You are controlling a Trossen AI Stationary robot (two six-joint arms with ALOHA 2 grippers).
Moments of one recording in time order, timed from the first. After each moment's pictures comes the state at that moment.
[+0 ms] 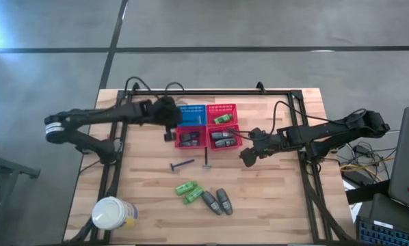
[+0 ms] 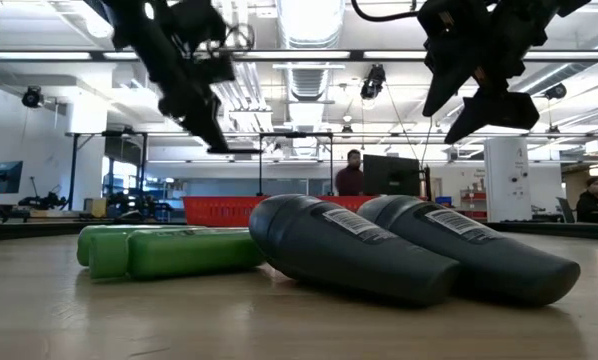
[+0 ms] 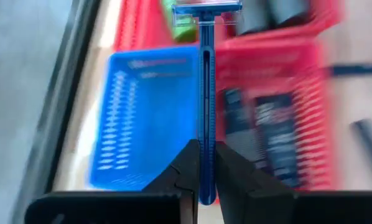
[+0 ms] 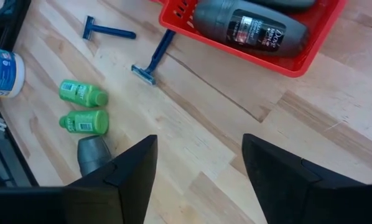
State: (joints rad) left arm 0.35 1.28 0.92 -0.48 -0.09 0.35; right arm 0.12 1.19 0.80 -0.52 0.11 1.13
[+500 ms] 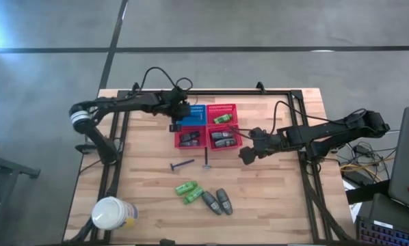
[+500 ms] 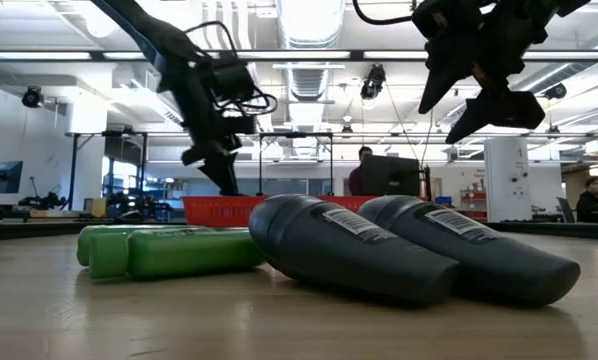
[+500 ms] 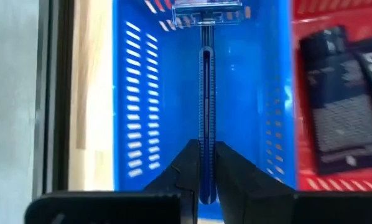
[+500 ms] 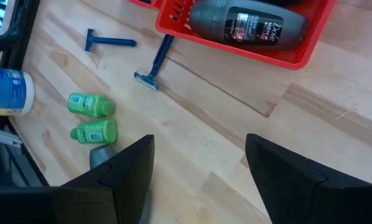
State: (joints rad) left arm 0.52 1.59 1.04 -0.46 -0.05 0.58; right arm 0.12 1.19 0.80 -0.51 0.11 1.23
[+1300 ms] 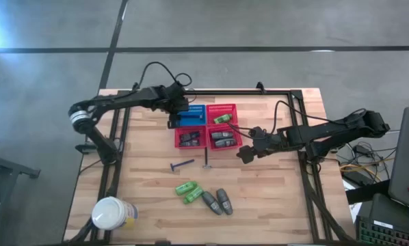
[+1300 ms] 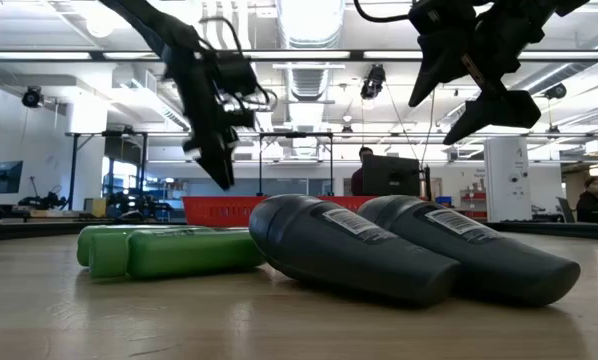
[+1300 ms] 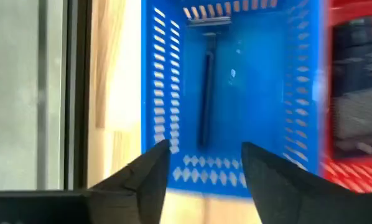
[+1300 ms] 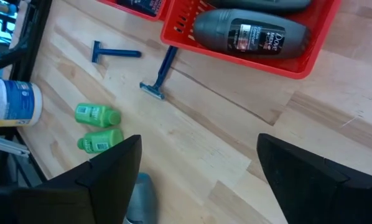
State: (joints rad) left arm 0.55 1.59 1.14 -0.62 -0.07 0.55; right arm 0.12 1.19 0.80 -0.49 0.13 1.24
